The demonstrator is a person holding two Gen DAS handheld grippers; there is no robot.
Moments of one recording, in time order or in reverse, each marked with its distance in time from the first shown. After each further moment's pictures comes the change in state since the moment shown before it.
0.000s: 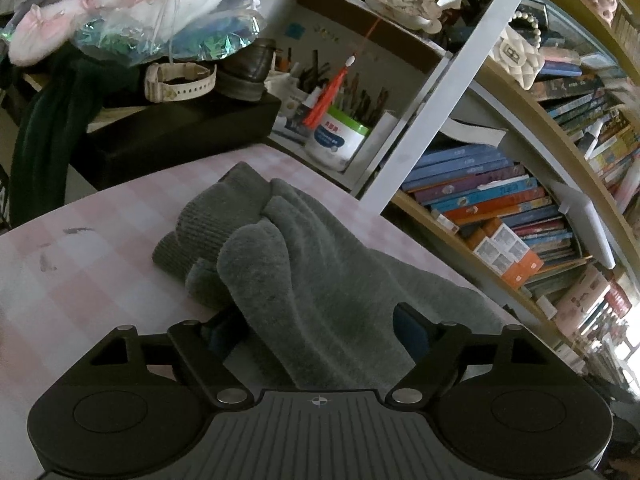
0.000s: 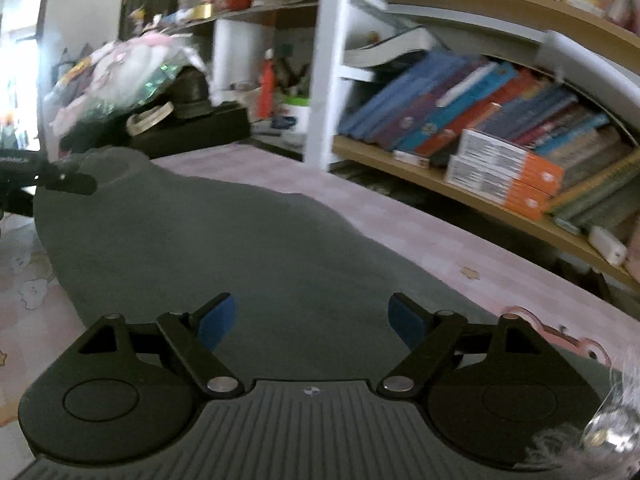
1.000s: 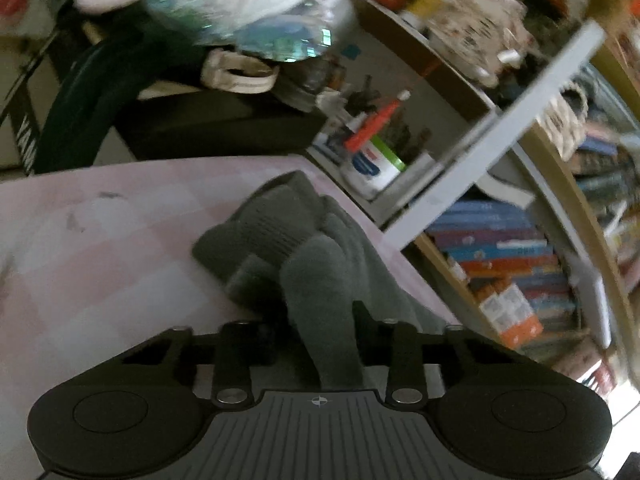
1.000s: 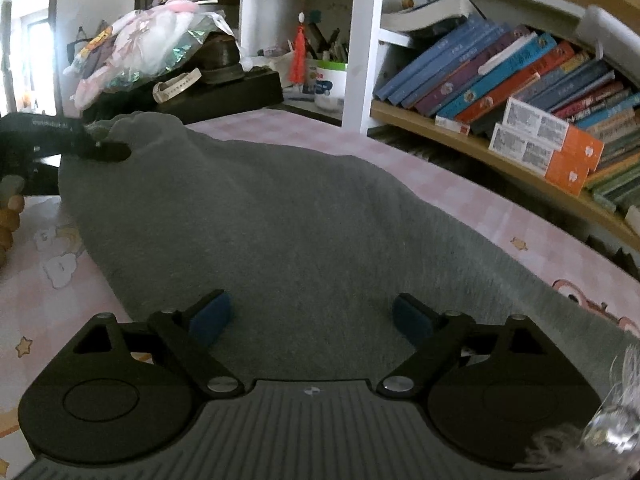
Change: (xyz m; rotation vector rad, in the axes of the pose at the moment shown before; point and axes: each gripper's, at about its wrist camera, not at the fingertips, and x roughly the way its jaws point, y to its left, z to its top) left arm 0.001 0.029 -0.002 -0.252 -0.074 -0.002; right arm 0.008 0.013 -0.007 0.026 0.093 0.070
